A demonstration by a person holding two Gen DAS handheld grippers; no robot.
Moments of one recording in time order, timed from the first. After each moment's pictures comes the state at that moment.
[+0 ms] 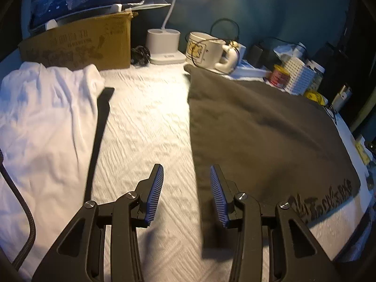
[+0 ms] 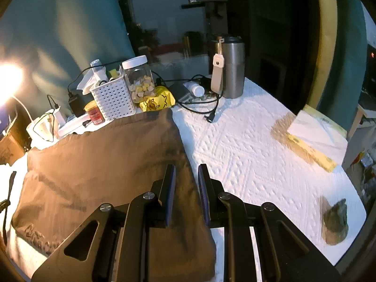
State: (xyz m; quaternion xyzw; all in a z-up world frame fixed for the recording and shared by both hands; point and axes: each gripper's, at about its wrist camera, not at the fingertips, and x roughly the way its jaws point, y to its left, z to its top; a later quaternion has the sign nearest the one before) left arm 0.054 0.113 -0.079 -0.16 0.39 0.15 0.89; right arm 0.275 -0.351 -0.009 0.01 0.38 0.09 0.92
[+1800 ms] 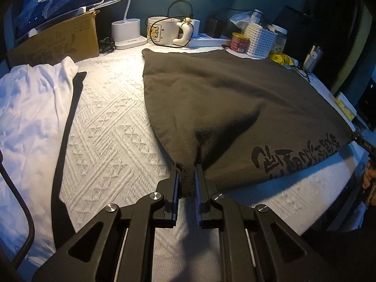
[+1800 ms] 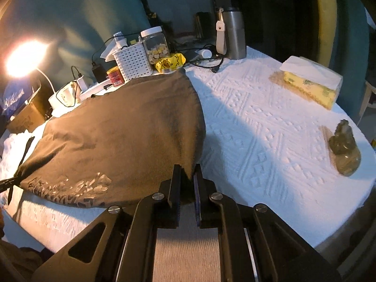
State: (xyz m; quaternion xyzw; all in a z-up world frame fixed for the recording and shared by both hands) left arm 0.014 0.042 -0.079 -0.11 0.44 0.08 0.89; right arm 0.181 -0.388 -0.059 0.02 0.41 0.15 0.90
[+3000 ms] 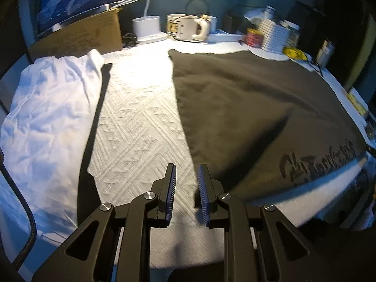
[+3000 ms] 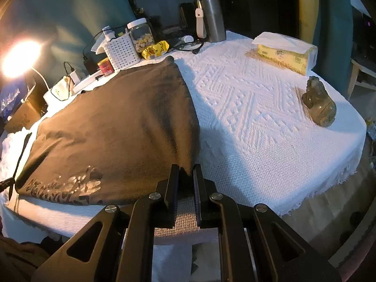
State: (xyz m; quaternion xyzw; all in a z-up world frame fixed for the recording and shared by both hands) left arm -0.013 0.053 -0.075 -0.10 0.45 0.14 0.88; right arm 0.145 -0.412 -0.070 0.04 0.44 0.12 0.89
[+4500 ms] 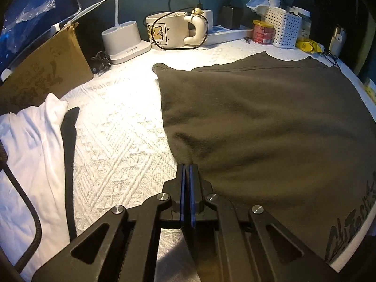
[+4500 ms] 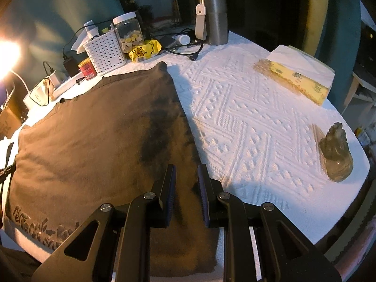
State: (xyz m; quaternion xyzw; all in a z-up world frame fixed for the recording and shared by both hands) left arm 0.107 0.091 -0.095 -0.02 0.47 0.11 0.88; right arm 0.221 -0.381 -0.063 0.01 0.46 0.08 0.88
